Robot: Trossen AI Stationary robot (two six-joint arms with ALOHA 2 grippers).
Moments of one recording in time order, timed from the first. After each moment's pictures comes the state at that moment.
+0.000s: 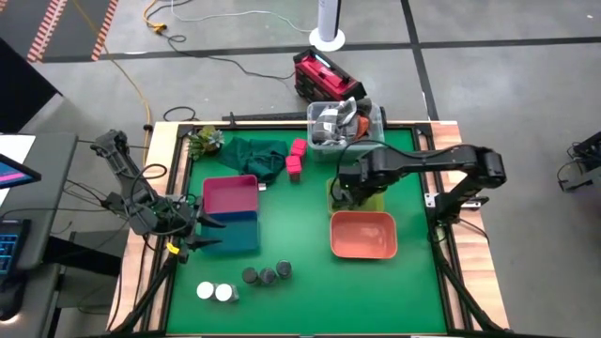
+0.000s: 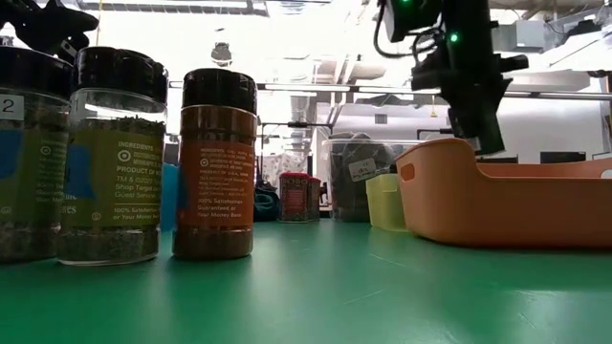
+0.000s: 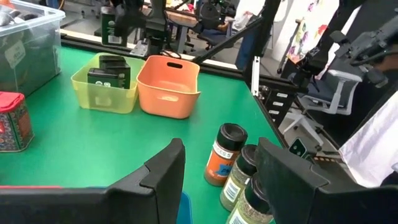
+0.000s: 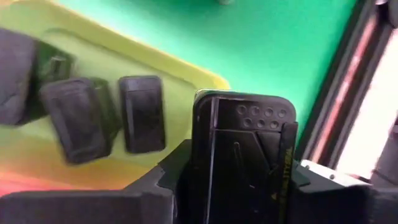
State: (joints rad) left arm -0.91 0.43 0.36 -0.12 -0.80 -0.41; right arm -0.07 1.59 1.34 -1.49 0.34 1.08
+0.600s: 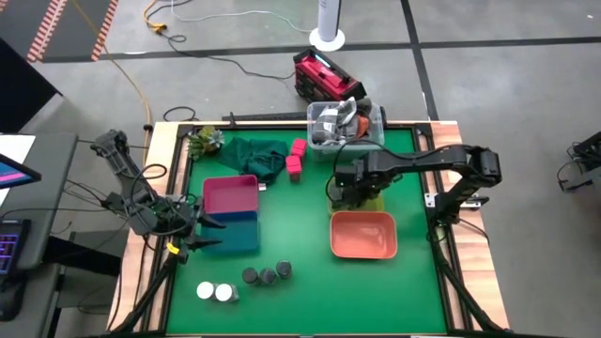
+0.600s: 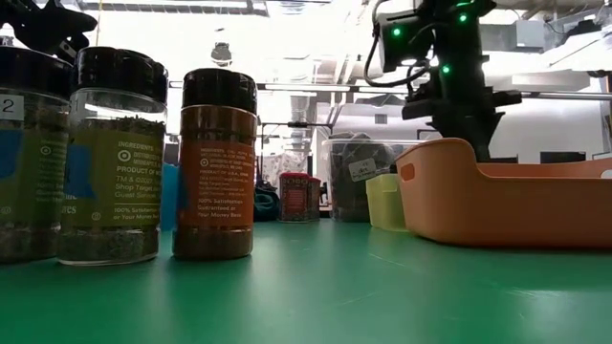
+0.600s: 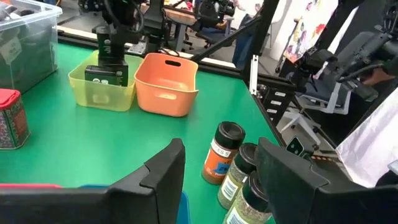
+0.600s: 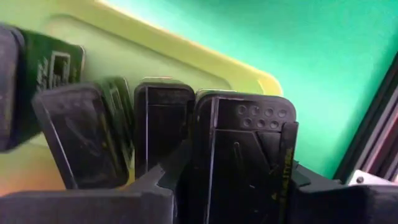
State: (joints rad) left arm -0.91 0.43 0.36 -0.12 -0.79 -0.43; right arm -0.13 1.62 1.20 -1.25 0.24 1.02
